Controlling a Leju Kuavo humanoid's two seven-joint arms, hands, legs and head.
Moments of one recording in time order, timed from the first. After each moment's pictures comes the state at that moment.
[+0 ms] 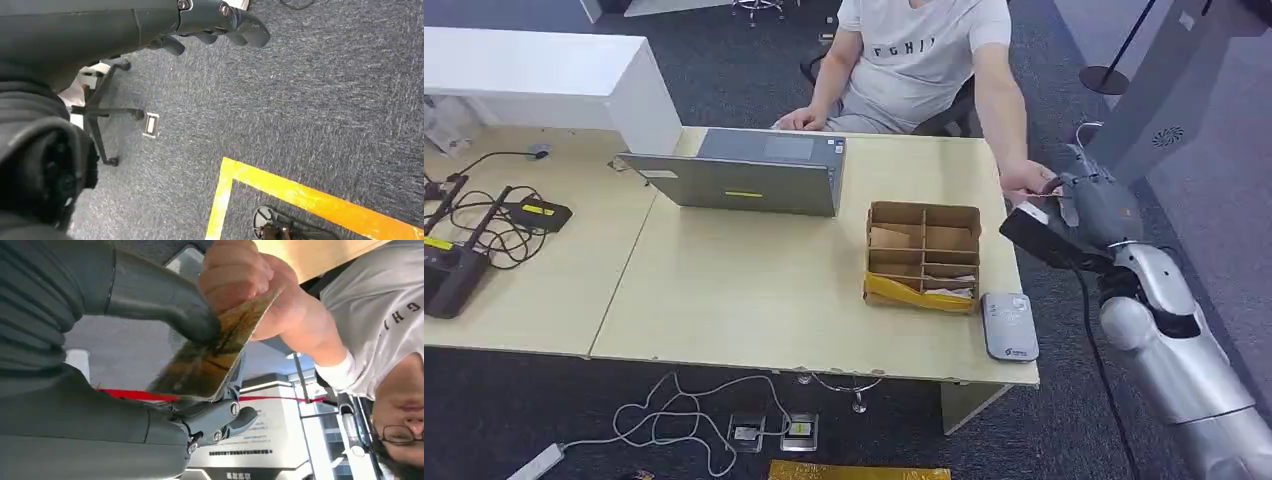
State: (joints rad) left arm -0.17 0.16 -1.23 -0.18 1.16 0.40 0.06; right arm -0.58 -0.51 0.45 -1.35 0.75 -0.03 0.12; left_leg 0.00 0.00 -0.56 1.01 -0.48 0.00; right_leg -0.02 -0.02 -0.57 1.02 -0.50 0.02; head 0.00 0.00
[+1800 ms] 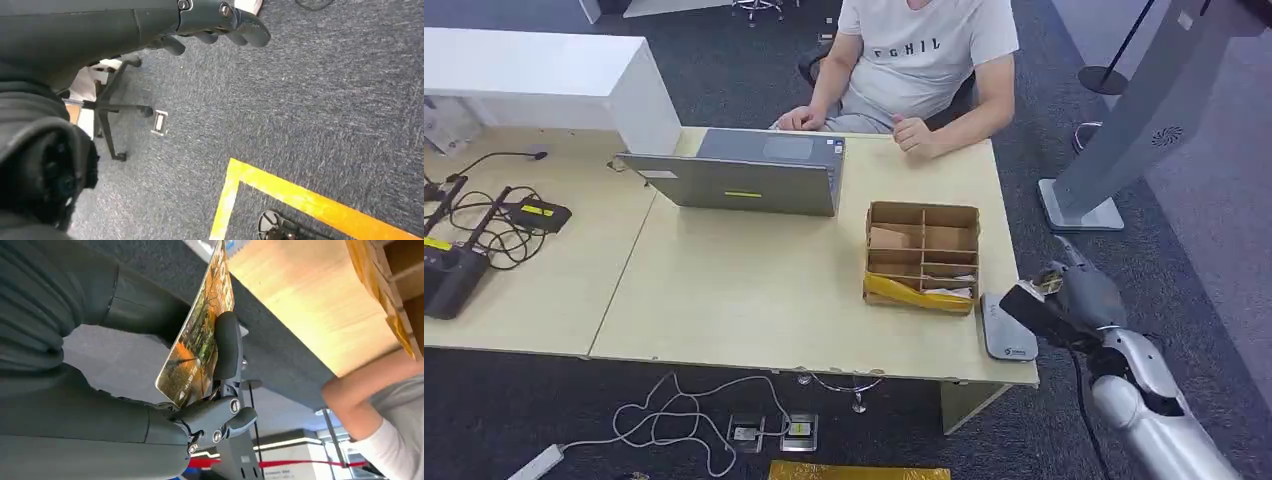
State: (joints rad) left arm -0.17 0.16 -1.23 -0.18 1.18 0.43 0.10; right arm -0.28 -0.52 0.43 -1.35 0.65 -0.13 0.11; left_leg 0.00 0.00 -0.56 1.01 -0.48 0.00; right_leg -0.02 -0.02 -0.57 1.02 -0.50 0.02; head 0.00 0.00
